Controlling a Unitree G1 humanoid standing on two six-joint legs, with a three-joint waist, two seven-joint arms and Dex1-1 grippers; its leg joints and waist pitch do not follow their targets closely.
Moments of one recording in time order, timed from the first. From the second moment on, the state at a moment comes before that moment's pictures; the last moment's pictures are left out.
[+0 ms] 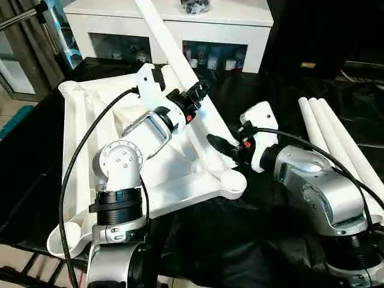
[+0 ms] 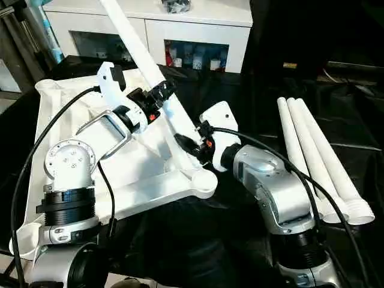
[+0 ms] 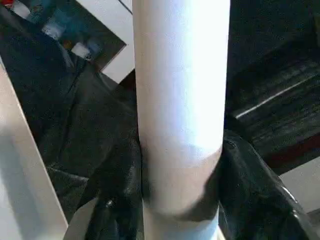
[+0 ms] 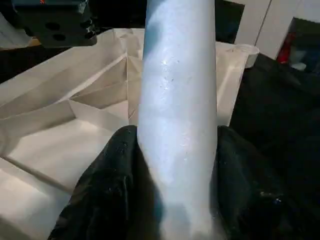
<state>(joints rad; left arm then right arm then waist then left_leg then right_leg) -0.71 -0.14 0.31 0.03 -0.76 0.87 0.03 -0.43 -0.29 0.12 -0.23 0.26 0.73 0.51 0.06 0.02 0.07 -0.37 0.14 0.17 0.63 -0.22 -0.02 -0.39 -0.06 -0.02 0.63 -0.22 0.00</state>
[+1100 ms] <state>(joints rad) -0.72 0.18 0.00 0.07 -0.84 0.82 -0.99 -0.46 -0.55 0.06 -0.23 0.71 0.98 1.09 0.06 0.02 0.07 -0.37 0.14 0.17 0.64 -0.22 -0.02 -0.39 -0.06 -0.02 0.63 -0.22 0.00</state>
